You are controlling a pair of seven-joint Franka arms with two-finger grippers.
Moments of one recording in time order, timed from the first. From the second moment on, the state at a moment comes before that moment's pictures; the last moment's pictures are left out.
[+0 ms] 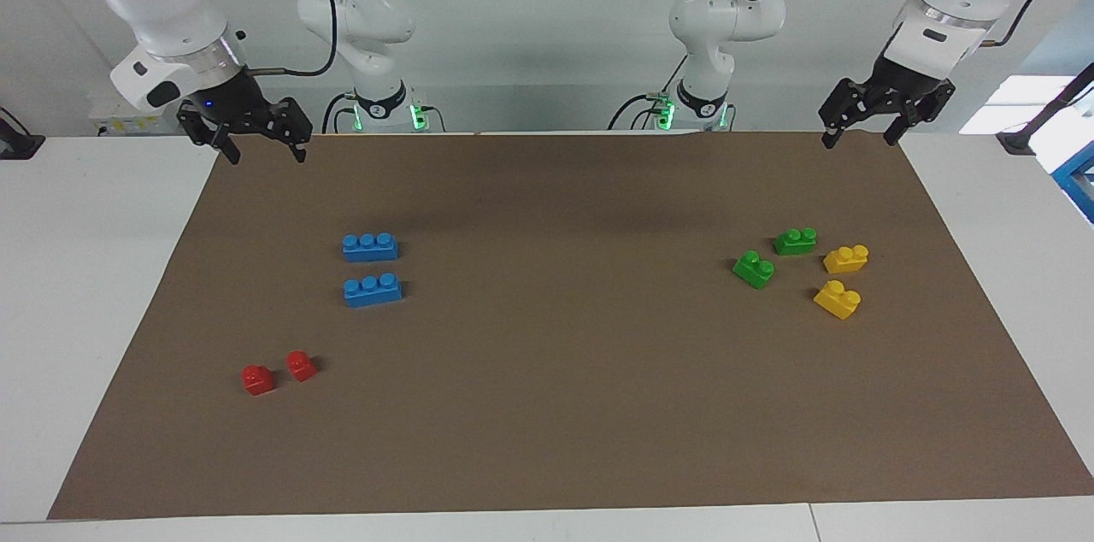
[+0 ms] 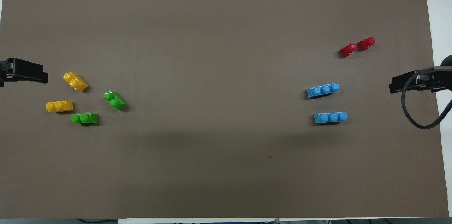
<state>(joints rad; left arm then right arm) -0.03 -0.04 -0.02 -1.54 -0.01 1.52 -0.04 -0.20 -0.06 0.18 -1.69 0.01 1.57 -0.02</state>
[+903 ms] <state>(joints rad) -0.03 -0.05 -0.02 -1.59 -0.01 1.55 -0.09 -0.22 -0.07 0.17 -1.69 0.01 1.57 -0.02</state>
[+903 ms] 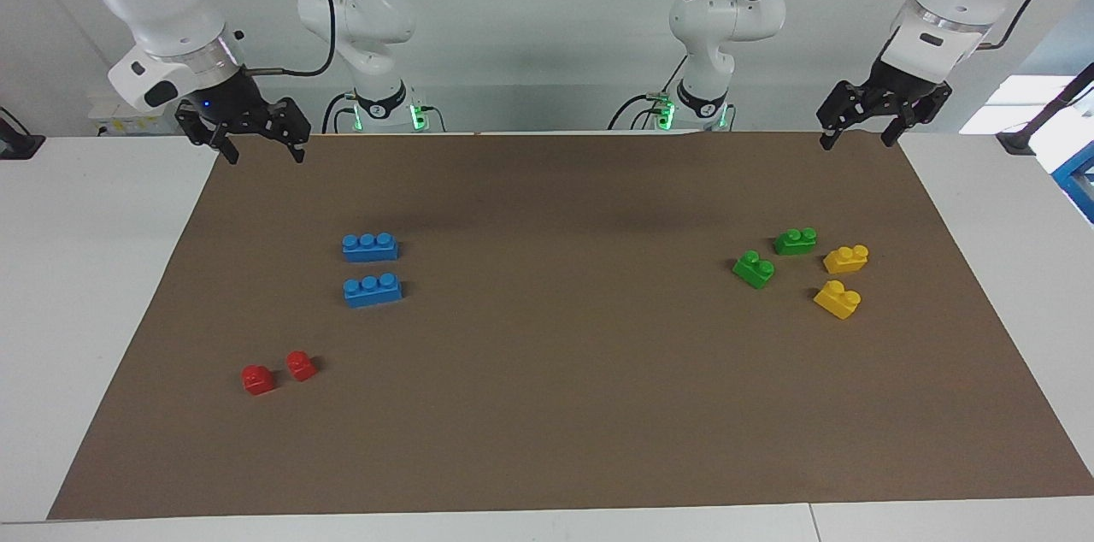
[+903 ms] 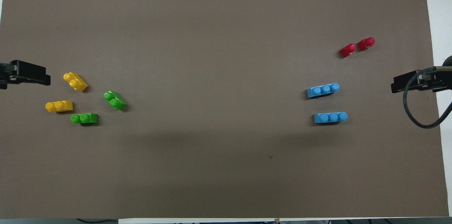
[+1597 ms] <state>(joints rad) -0.05 -0.13 -0.04 -2.06 -0.02 2.01 -0.70 -0.27 -0.03 0.17 -1.75 0.21 1.62 0.71</state>
